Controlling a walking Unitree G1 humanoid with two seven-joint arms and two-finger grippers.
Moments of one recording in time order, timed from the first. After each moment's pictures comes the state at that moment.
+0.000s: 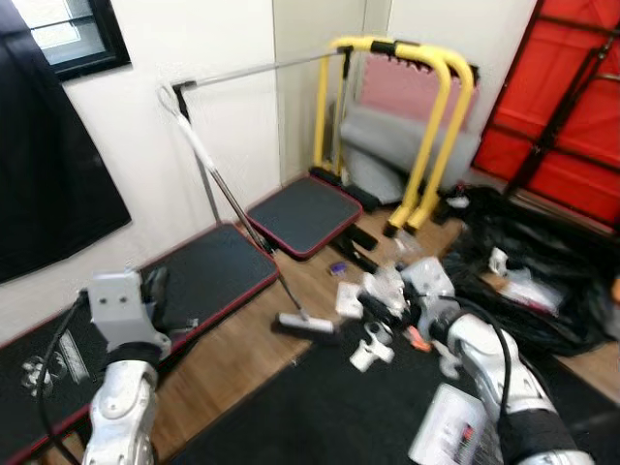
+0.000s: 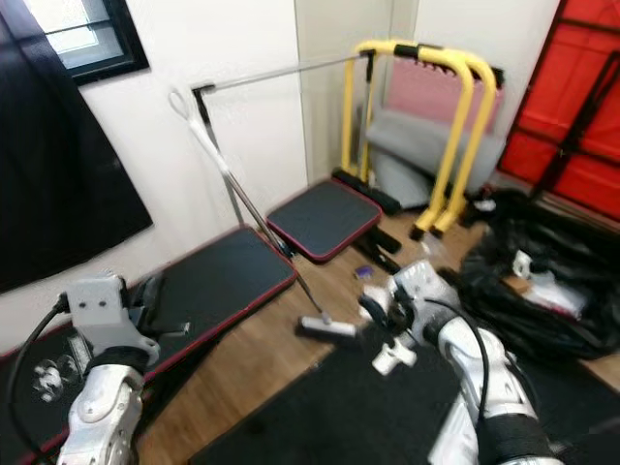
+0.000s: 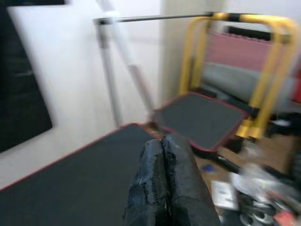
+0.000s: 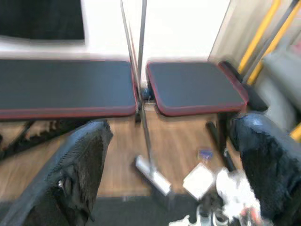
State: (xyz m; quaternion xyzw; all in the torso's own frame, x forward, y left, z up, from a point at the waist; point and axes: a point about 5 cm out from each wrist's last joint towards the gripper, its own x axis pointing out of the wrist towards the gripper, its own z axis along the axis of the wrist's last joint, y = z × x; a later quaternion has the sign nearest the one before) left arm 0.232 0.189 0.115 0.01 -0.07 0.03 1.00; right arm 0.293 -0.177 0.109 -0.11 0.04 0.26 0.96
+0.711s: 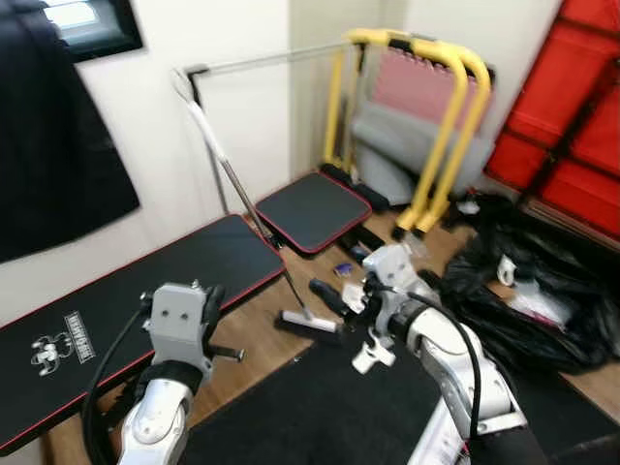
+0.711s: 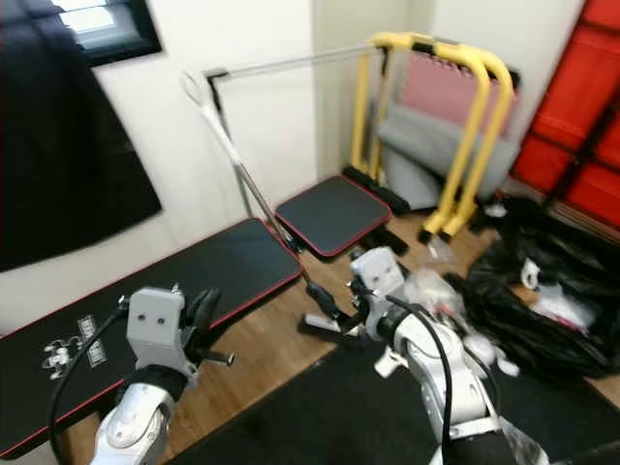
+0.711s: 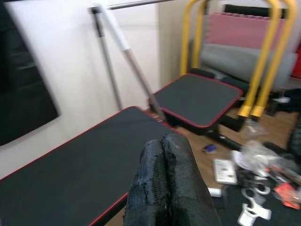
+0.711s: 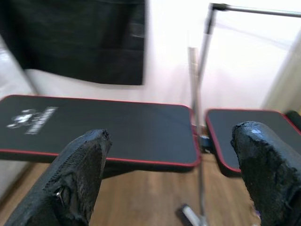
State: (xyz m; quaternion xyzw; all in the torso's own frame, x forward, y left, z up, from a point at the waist) left arm 0.219 0.156 0.113 0.04 -0.03 -0.04 1.00; right arm 0.281 -0.126 0.126 -0.07 0.03 0.31 0.95
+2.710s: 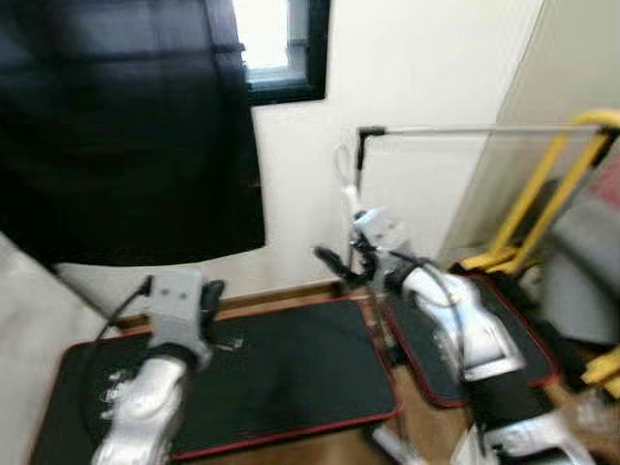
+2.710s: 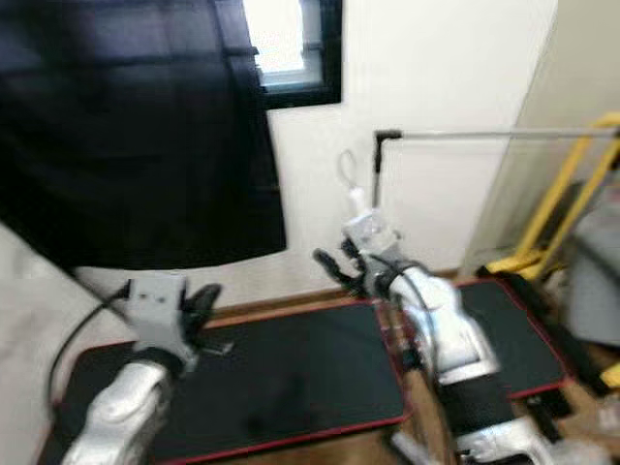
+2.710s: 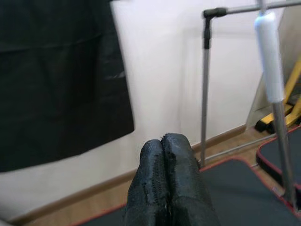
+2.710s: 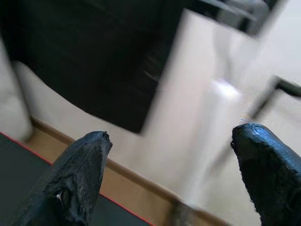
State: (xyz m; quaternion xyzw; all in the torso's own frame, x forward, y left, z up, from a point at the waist) left arm 0.233 0.154 0.129 0.03 -0.01 -0.10 0.99; right arm 0.327 -0.145 0.159 -0.18 0.04 0.24 0.95
